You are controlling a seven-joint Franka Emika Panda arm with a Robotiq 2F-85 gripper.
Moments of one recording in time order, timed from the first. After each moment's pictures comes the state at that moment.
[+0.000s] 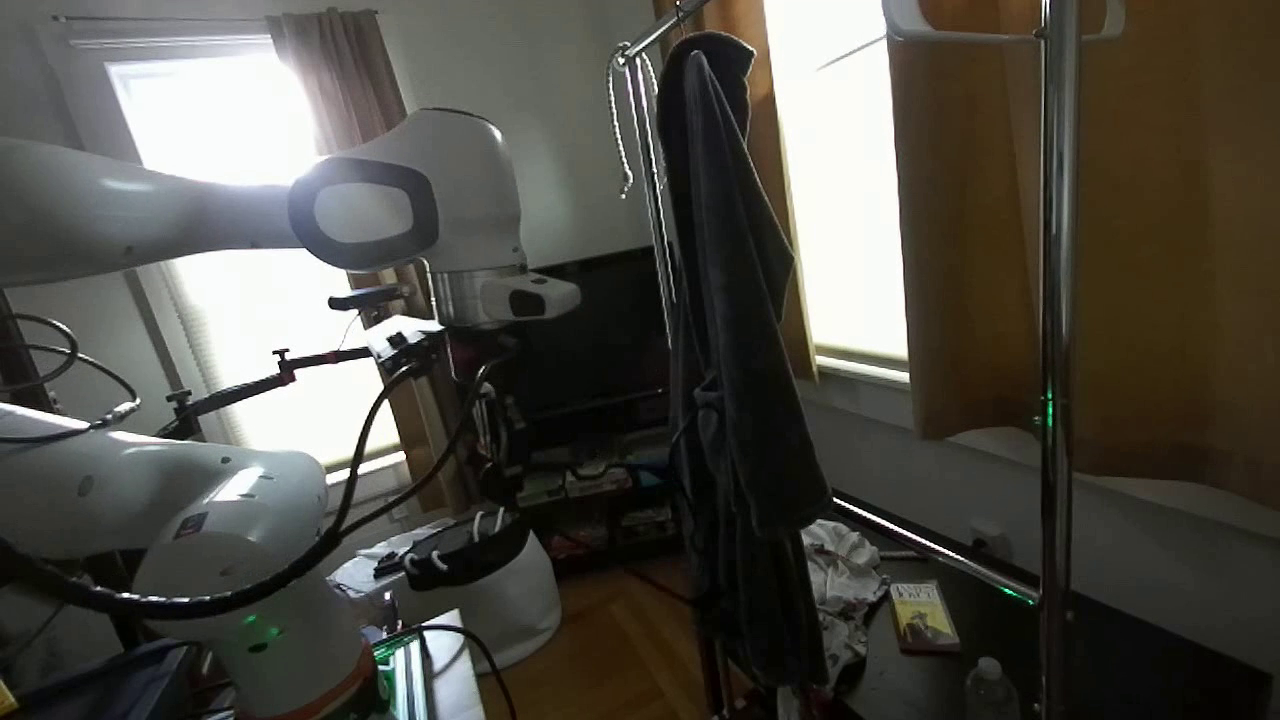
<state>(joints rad) -0.09 -0.95 -0.23 -2.67 -0.16 1.65 -0.30</state>
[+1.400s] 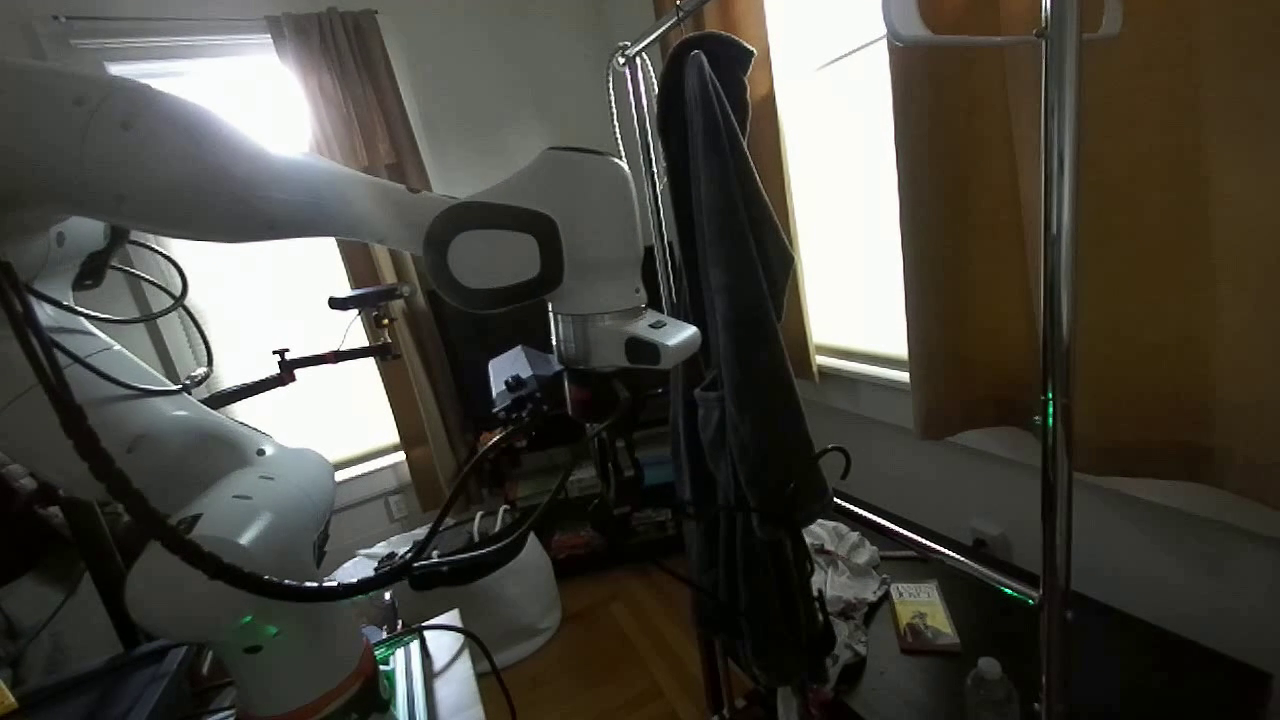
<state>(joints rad) -0.17 -0.55 -0.28 -2.55 -0.10 1.93 -0.21</state>
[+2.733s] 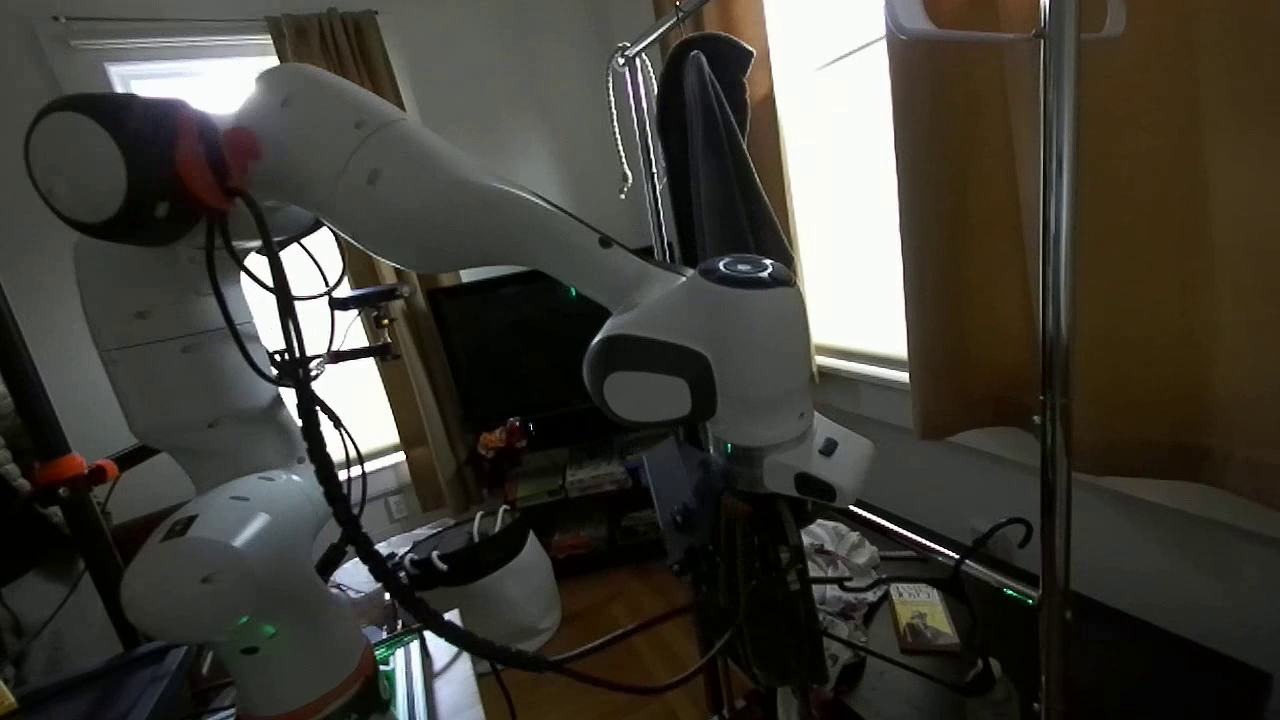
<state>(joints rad) -0.21 -0.01 -0.36 -2.35 0.29 2.30 -0.42</state>
